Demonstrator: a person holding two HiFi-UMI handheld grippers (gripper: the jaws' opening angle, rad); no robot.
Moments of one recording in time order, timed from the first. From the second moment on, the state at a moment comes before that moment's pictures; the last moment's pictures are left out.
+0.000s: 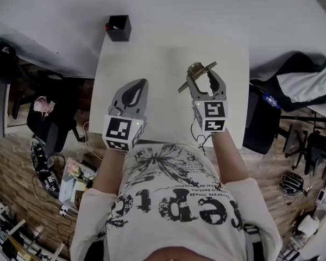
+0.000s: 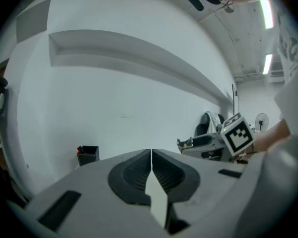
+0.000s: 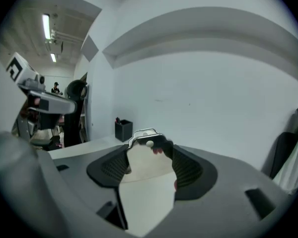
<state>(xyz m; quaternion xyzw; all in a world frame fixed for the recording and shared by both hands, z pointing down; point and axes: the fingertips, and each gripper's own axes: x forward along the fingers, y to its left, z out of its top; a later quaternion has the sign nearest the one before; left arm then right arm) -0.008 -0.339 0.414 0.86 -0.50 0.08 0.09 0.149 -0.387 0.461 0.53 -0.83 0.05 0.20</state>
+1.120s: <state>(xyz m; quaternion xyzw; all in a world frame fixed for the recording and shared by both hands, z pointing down) 0.025 -0.355 0.330 0.88 -0.47 0.04 -0.01 0.176 -0.372 0.325 0.57 -0.82 -0.02 0.04</state>
